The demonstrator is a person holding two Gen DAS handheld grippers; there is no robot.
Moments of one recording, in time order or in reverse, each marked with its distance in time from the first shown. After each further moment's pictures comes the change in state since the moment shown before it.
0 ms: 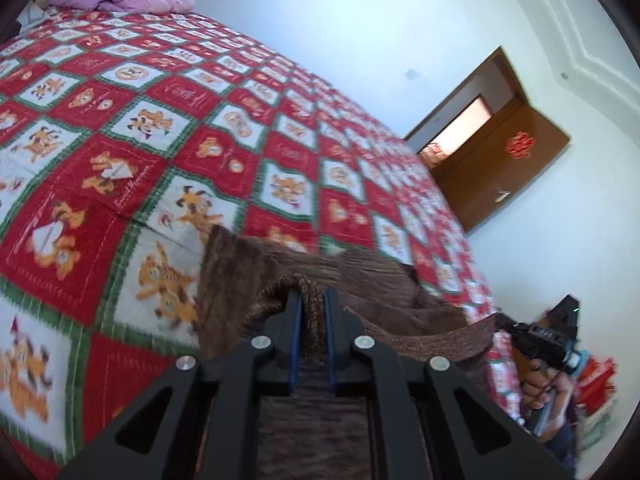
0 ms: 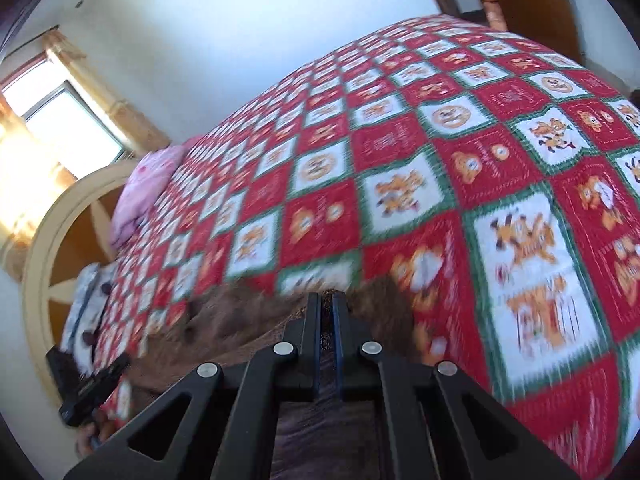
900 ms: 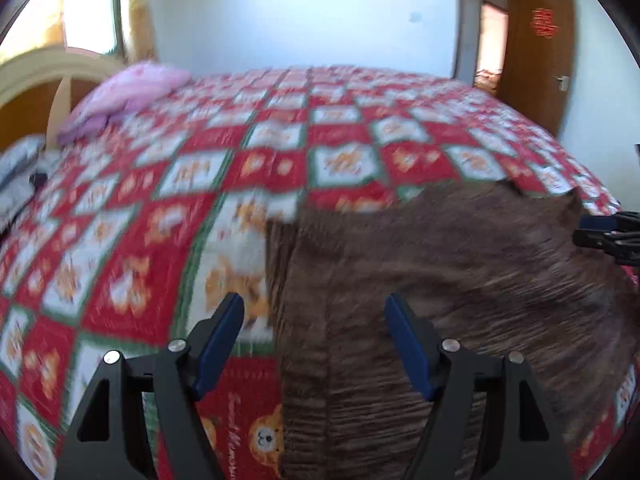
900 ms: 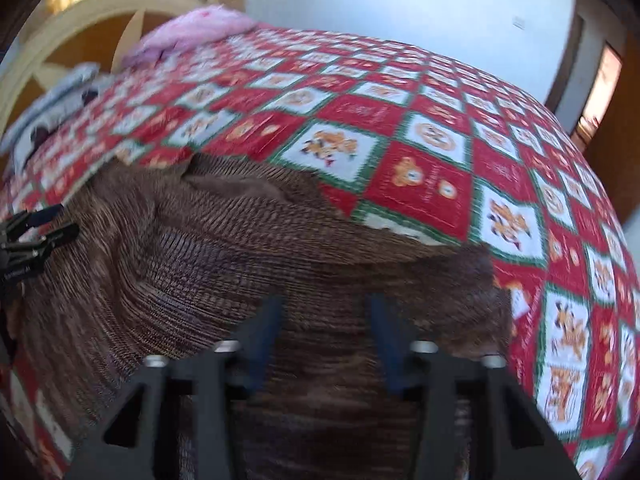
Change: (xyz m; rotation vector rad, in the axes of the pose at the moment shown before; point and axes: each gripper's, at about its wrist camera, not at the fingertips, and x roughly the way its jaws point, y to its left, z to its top) left arm 0.022 -0.023 -0.041 0.390 -0.011 0.464; right arm 0.060 0.113 -0.076 -0.707 0.180 -0.182
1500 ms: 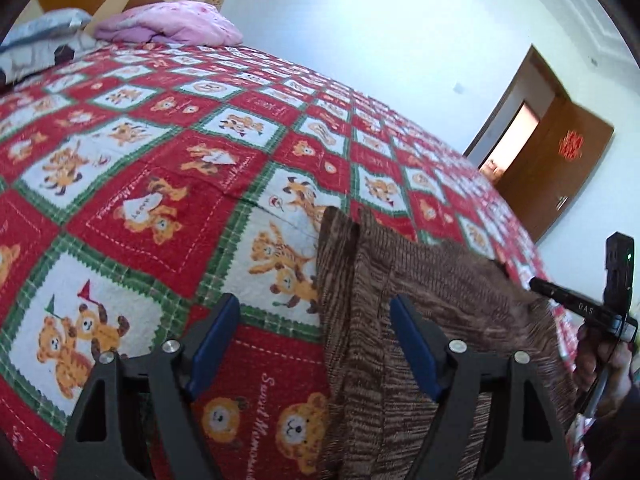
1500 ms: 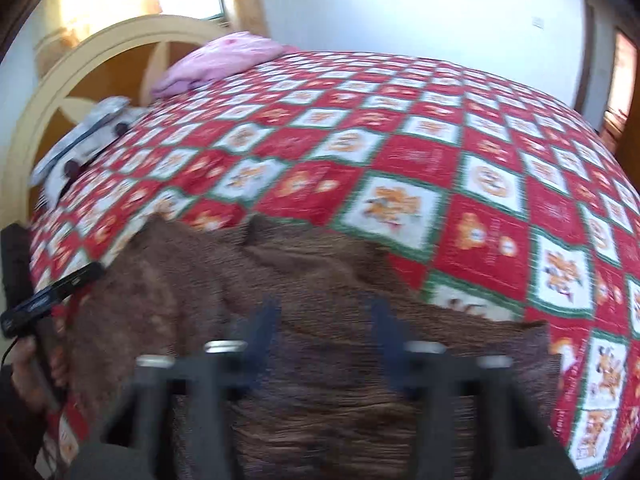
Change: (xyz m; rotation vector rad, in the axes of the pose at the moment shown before) left arm -0.004 0.065 -0.024 -0.399 -0.086 -0.224; right arm -0.006 0.022 0.045 0.030 -0.097 0.174
